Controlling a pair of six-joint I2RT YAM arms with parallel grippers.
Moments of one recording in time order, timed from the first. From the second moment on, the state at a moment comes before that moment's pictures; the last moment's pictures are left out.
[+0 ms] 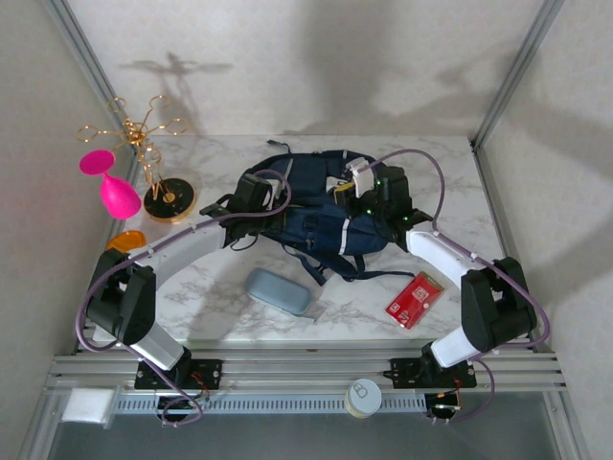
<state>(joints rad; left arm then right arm) -0.50 1.59 1.11 -0.36 0.09 -0.40 0.42 1.51 0.98 0.11 -0.35 0.02</state>
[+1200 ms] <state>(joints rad) -0.75 1.72 1.25 -0.30 0.07 -0.59 0.22 1.66 1.00 0.09 -0.28 0.65</state>
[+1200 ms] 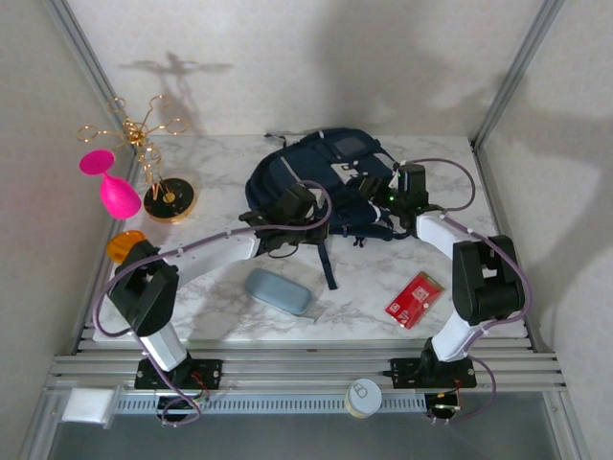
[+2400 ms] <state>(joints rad) -0.53 1.76 1.10 -0.16 -0.04 -0.65 0.53 1.72 1.13 0.00 -0.08 1.14</state>
